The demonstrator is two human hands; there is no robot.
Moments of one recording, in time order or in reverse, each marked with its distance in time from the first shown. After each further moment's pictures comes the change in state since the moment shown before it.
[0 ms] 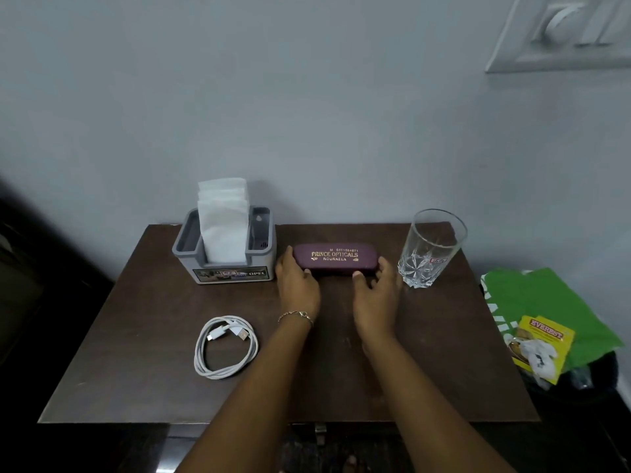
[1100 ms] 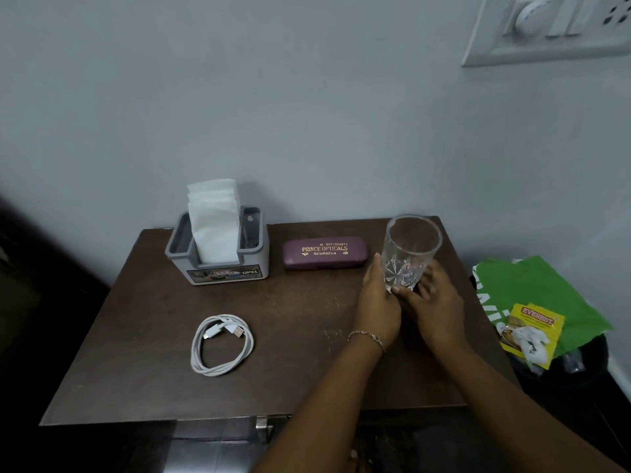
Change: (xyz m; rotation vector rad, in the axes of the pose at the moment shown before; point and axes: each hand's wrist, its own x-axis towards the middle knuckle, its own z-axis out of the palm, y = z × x) left_hand -0.073 0.031 0.078 -0.200 -0.433 0.153; right_hand 0.024 0.030 -0.104 0.075 -0.157 -0.147
